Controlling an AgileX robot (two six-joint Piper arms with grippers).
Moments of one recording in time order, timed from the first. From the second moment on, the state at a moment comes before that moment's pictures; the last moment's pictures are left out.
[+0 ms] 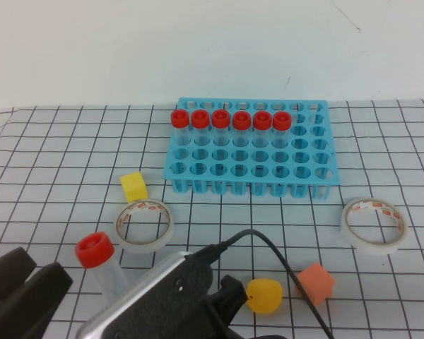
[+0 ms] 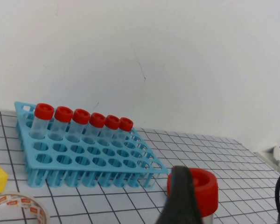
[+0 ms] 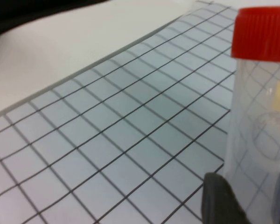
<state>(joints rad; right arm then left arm) 1.44 1.62 -1.01 -1.67 0.61 1.98 -0.08 0.29 -0.32 -1.53 0.52 0.99</state>
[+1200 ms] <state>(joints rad) 1.47 1.62 -1.06 -1.68 0.57 1.80 -0.08 0.45 -0.32 -1.65 0.55 1.09</state>
